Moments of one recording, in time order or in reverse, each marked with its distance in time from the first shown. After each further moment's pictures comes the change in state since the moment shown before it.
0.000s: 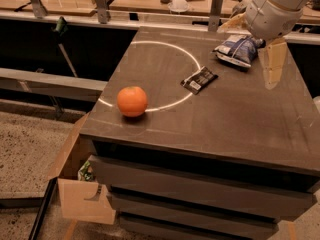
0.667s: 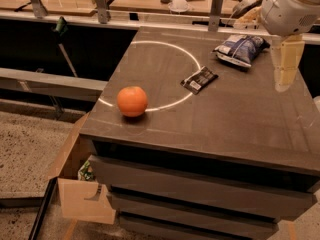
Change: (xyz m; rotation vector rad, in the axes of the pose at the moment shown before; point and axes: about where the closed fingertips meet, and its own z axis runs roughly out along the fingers) arm 0.000 0.026 -0.032 0.021 0.044 0.164
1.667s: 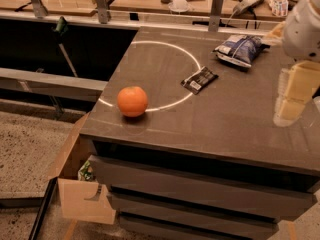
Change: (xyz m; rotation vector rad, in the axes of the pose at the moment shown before) arm -0.027 0.085 -0.029 0.033 0.031 0.419
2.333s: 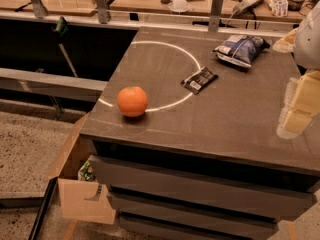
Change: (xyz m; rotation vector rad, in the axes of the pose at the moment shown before) arm 0.004 0.023 -0.007 0.014 -0.016 0.091
